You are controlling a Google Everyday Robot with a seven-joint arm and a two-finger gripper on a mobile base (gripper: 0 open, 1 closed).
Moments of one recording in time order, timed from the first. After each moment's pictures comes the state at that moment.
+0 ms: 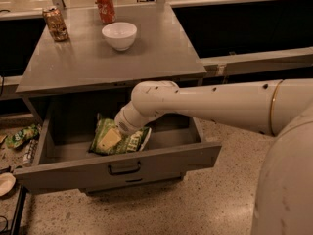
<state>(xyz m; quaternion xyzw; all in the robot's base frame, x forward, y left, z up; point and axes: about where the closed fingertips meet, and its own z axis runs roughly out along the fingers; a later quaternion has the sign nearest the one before) 0.578 0.147 0.665 -0.49 0.81 0.21 0.25</state>
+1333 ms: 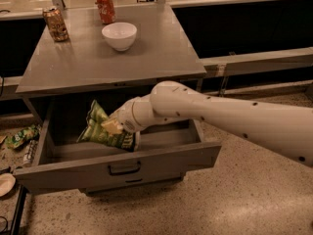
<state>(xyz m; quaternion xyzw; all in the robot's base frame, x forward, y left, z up) 0.561 0.152 0.730 -0.50 0.73 0.28 0.36</state>
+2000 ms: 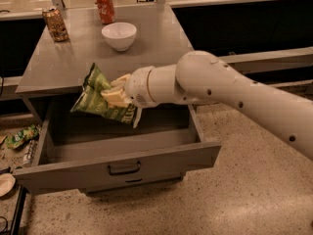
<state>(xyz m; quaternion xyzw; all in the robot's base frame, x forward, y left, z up) 0.554 0.126 0.863 -0.51 0.66 0.28 0.47</state>
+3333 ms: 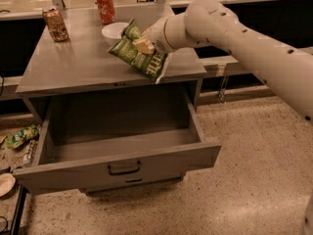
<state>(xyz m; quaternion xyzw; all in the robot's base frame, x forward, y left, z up) 0.735 0.043 0.913 -0.48 0.70 0.12 0.51</state>
